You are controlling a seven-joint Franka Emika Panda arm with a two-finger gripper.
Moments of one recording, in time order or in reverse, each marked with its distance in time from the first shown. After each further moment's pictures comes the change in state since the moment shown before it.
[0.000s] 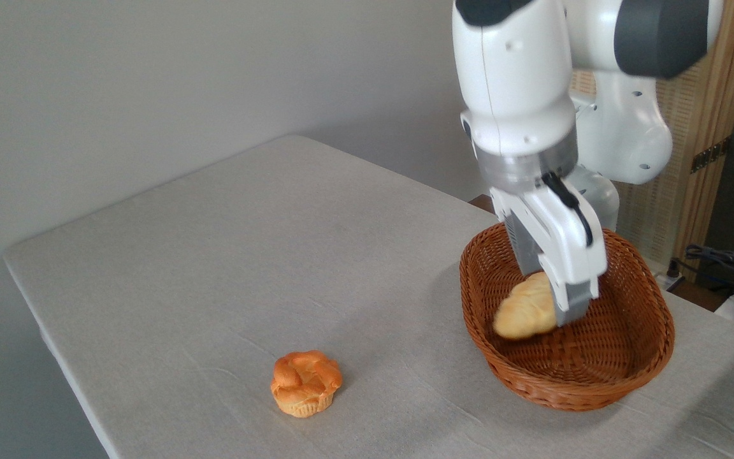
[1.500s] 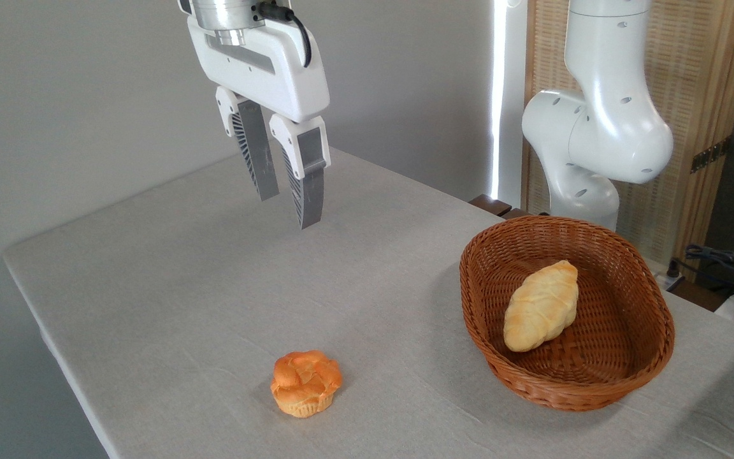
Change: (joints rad) arm 0.026 0.306 -0.431 0.561 -0.209 -0.020 -0.755
